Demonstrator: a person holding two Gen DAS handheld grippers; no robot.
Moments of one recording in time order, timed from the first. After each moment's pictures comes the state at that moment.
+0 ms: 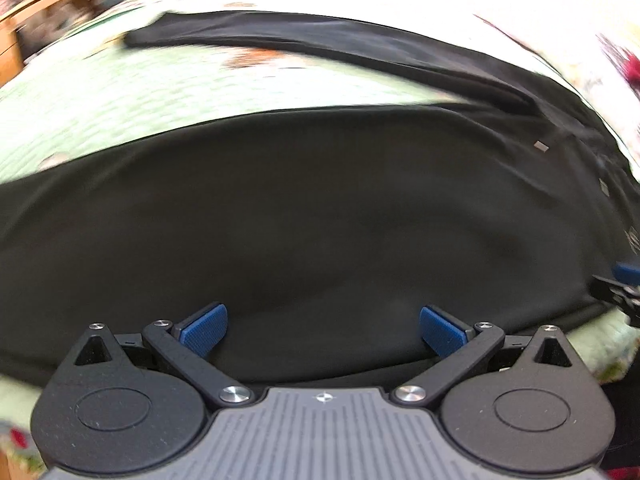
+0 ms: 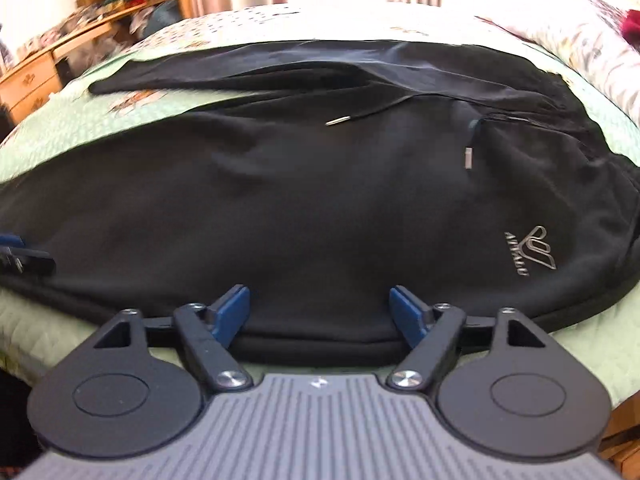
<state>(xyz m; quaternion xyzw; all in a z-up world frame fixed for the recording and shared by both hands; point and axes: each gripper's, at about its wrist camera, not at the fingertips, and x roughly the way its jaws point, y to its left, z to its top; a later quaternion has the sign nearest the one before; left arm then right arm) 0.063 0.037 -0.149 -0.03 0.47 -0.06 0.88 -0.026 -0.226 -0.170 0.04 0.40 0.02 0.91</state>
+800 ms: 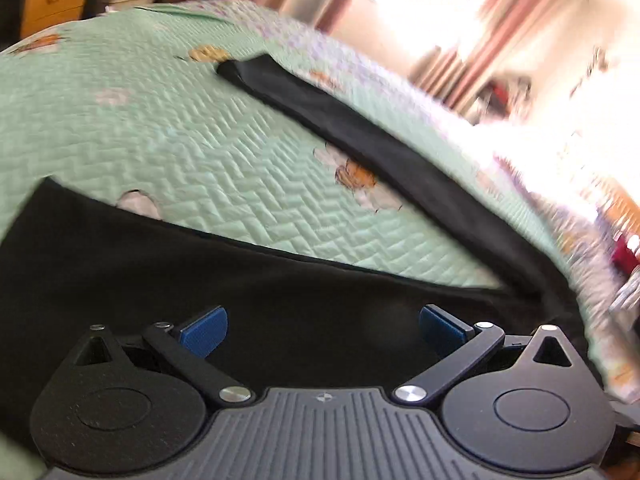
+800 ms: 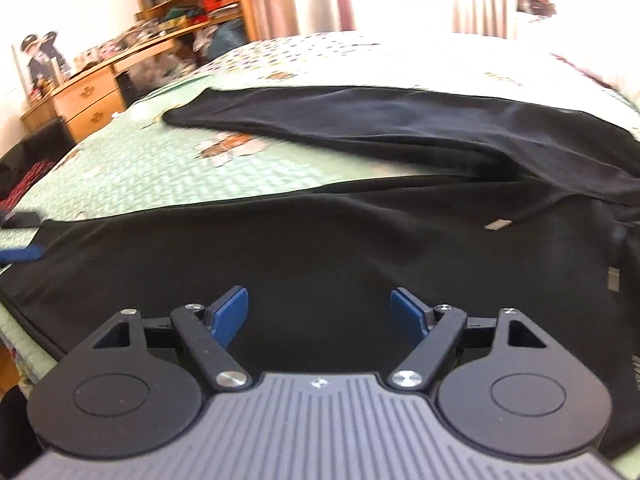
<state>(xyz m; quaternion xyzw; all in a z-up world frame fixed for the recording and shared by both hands) 0.110 0.160 -0.133 -0.21 0.39 -0.05 0.89 0.047 -0.124 -0.137 0.04 0.37 0.12 0.92</state>
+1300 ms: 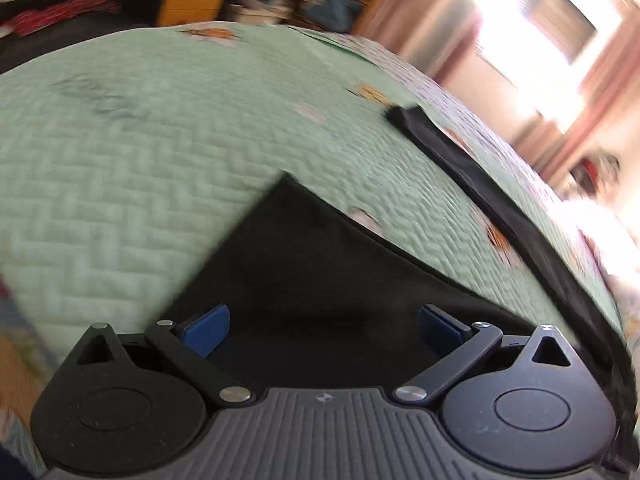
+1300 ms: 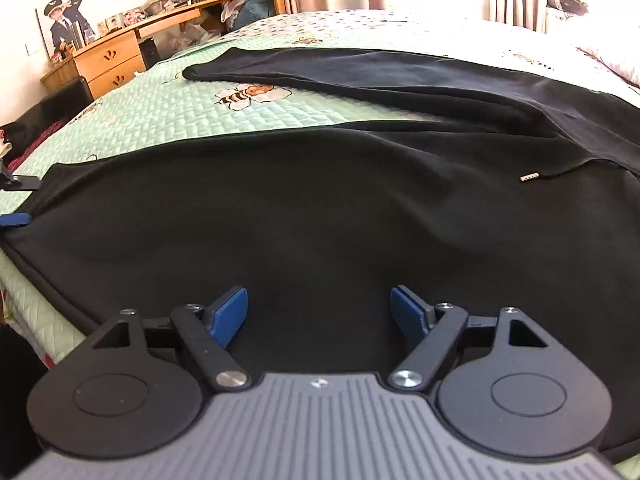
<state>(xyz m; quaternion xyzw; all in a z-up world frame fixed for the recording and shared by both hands) 0.026 0.274 -0.152 -0.30 0.34 0.10 0.89 0.024 -0.134 -0.164 0.02 0.39 0.14 0.91</state>
